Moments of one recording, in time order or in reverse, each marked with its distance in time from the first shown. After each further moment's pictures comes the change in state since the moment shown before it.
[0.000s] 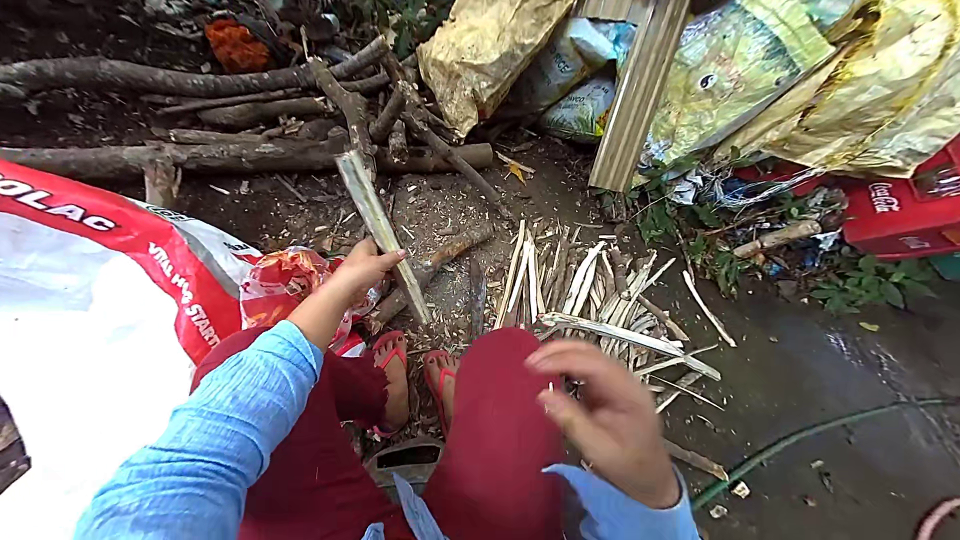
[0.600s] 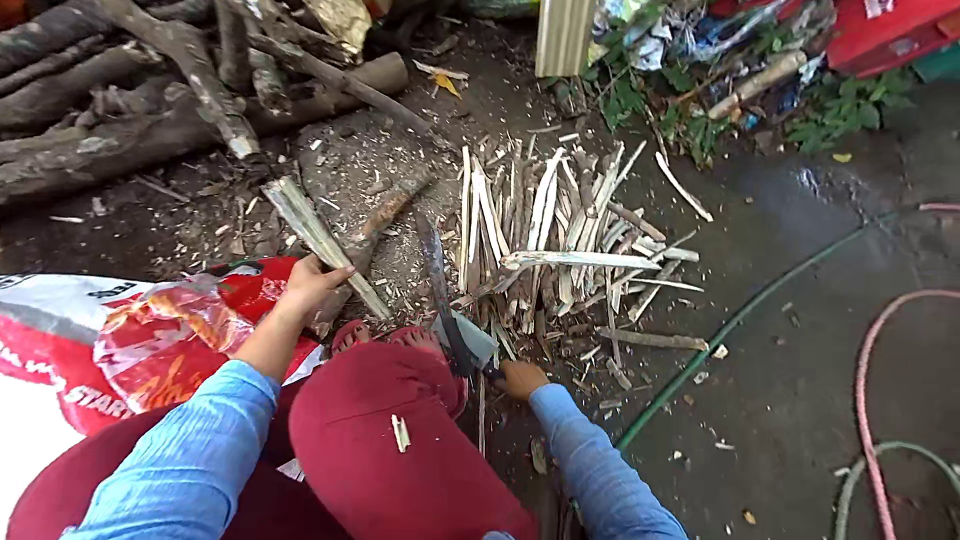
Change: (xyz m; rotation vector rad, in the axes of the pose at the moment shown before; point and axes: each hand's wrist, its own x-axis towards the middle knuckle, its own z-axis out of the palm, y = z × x) left_hand 0.067 -0.078 0.047 0.297 -0.069 -0.095; right_hand -0.169 0.206 0.014 -0.423 -0.991 1.511
